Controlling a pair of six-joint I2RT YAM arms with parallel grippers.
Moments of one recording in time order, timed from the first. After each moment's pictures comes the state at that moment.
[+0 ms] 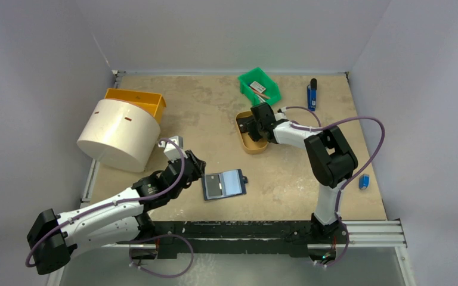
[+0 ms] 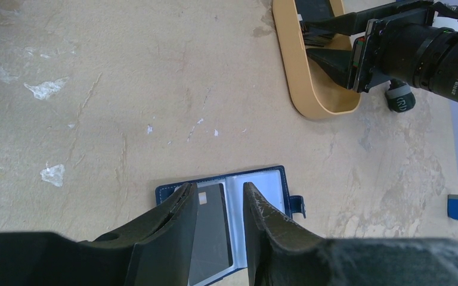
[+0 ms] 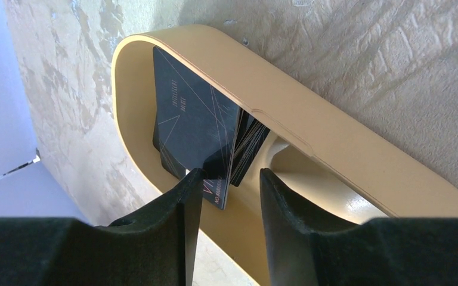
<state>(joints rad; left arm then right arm) -0.94 0.86 0.48 -0.19 -0.58 -0.96 0.51 1.91 1.16 -0.14 0.24 1.49</state>
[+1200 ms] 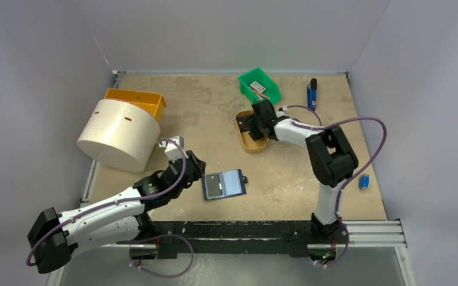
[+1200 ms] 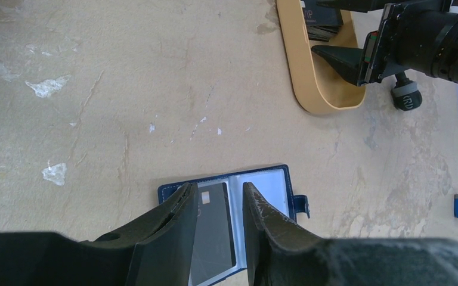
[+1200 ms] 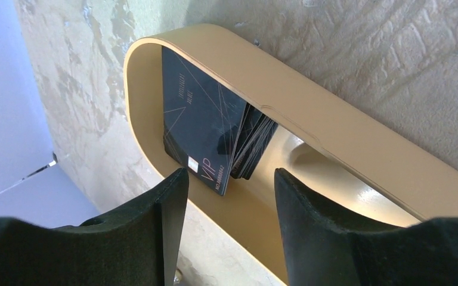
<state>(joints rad) -0.94 0.87 0.48 -0.19 -0.58 -0.96 0.49 1.91 1.20 -0.17 0.21 1.54</state>
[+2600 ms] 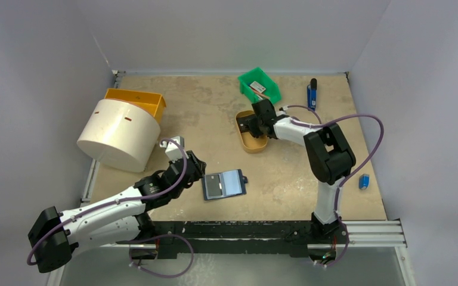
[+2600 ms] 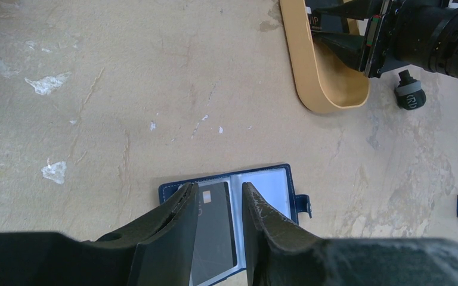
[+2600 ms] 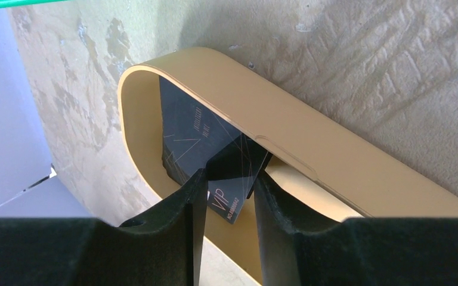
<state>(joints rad) -0.94 0.89 0.48 -0.19 -0.58 -0.97 0.48 1.95 1.22 -0.20 0.23 1.54</state>
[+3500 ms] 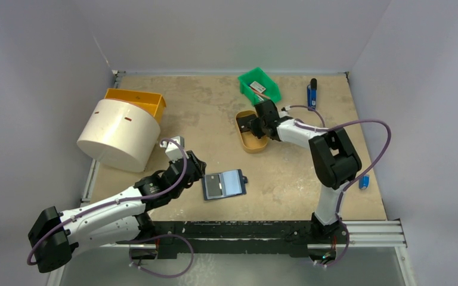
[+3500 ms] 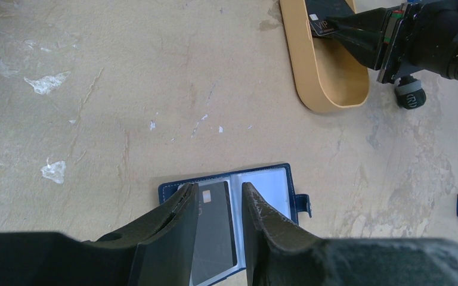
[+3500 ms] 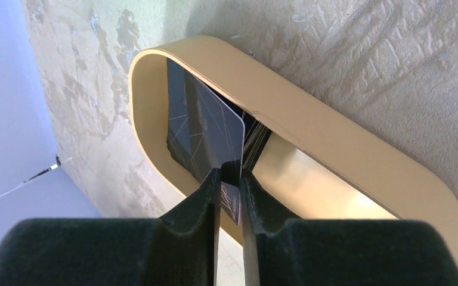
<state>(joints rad) -0.94 0.89 0.48 -0.19 -0.58 -0.97 0.48 1.88 1.17 -0.18 0.22 1.52</state>
